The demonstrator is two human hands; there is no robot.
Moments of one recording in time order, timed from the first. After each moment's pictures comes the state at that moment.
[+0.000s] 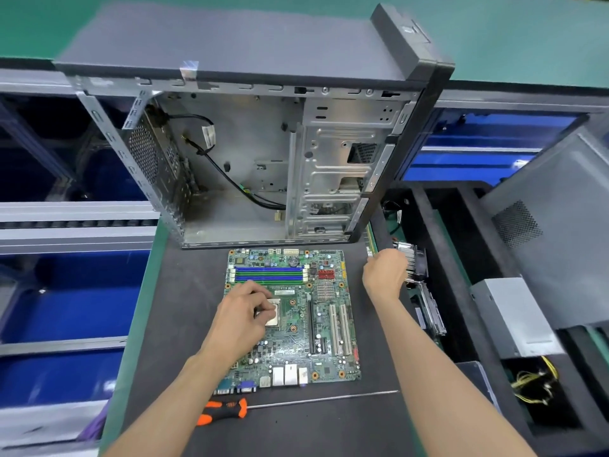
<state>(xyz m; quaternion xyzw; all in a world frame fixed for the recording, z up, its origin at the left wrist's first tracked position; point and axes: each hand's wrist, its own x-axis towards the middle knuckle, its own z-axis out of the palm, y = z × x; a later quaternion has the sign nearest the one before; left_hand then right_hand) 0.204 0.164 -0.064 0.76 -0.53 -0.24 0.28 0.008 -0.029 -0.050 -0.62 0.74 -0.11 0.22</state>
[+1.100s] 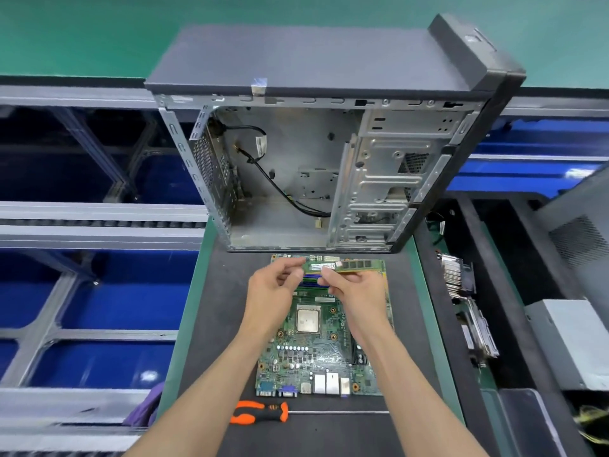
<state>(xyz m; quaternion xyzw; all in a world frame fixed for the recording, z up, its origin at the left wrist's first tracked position) 0.222 0.144 -0.028 0.71 -0.33 -0.32 0.53 0.087 0.064 -0.022 -0.42 0.50 -0.32 0.69</state>
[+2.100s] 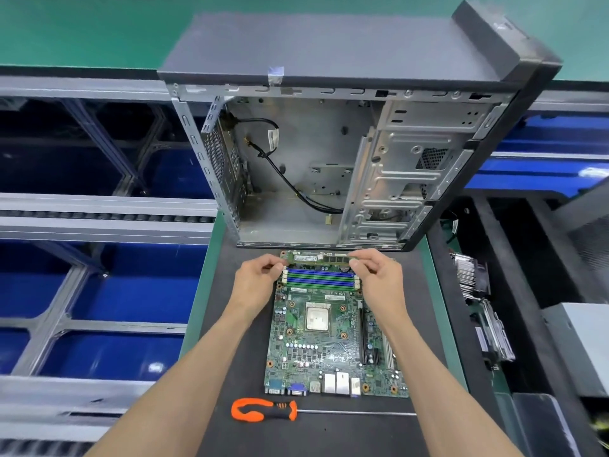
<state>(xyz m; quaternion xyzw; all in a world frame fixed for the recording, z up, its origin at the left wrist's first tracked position) 0.277 0.144 -0.060 0.79 -0.28 -0.34 0.43 0.077 0.033 -0.045 -0.61 0.49 -0.32 0.53</state>
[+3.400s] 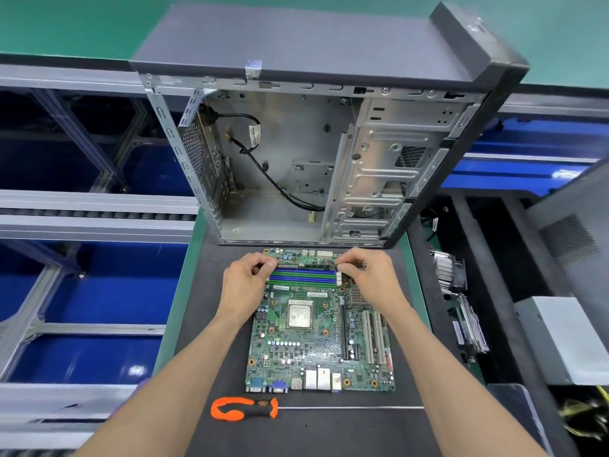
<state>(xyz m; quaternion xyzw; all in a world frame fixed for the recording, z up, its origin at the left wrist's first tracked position) 0.262 0.140 -0.066 0.79 -0.34 -0.26 0.44 0.056 0.005 -0.041 -0.76 0.45 -0.20 0.42</state>
